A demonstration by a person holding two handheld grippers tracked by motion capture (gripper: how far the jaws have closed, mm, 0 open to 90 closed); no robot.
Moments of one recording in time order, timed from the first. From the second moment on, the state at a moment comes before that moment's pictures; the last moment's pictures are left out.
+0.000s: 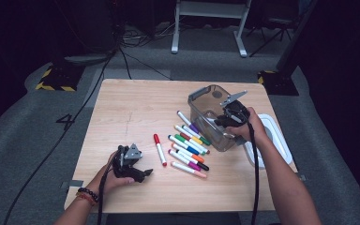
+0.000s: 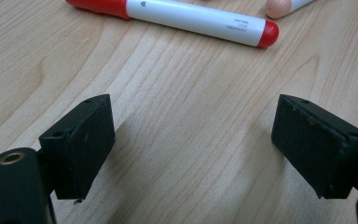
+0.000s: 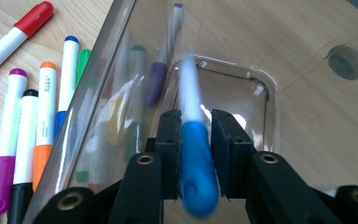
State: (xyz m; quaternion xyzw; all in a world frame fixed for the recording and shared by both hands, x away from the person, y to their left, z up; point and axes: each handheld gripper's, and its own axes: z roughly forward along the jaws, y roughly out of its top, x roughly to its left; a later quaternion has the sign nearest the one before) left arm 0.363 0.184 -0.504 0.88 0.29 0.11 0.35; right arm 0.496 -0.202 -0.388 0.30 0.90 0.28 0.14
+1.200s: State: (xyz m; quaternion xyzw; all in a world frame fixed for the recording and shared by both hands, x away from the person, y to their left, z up) left arm 0.363 0.184 -0.504 0.88 0.29 0.11 0.35; right arm 0.415 -0.221 -0.333 0.25 0.85 0.43 0.18
